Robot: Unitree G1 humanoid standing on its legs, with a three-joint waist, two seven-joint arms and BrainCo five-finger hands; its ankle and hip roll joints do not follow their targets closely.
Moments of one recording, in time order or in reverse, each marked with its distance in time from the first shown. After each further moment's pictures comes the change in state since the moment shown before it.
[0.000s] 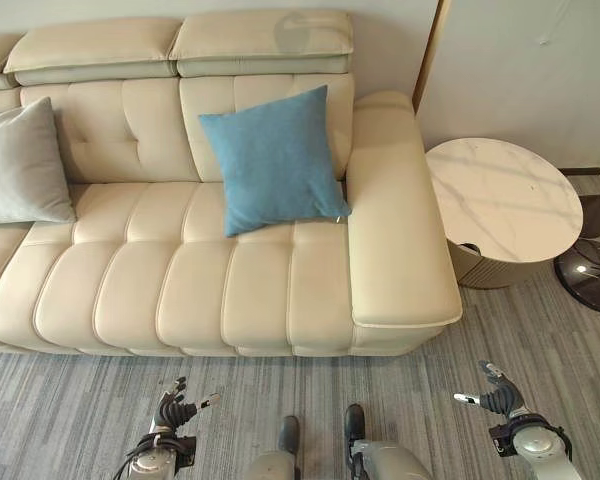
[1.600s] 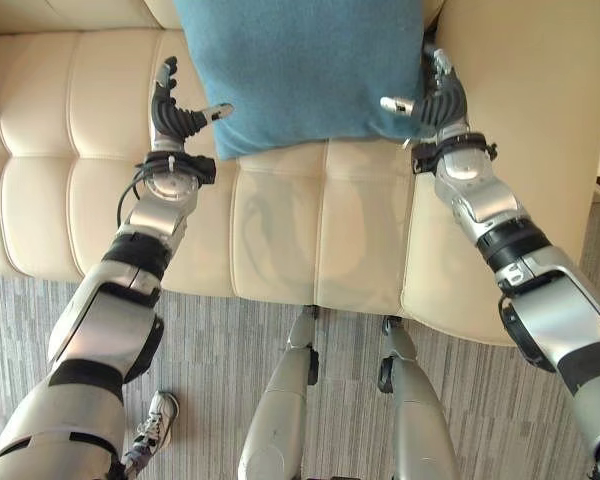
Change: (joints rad) left arm -1.048 0.304 -0.362 -0.093 -0.242 -0.093 0.267; right arm -1.157 -0.051 0.410 0.019 0.437 -0.012 -0.234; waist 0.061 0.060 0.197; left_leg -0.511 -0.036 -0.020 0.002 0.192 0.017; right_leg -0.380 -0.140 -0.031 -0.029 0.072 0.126
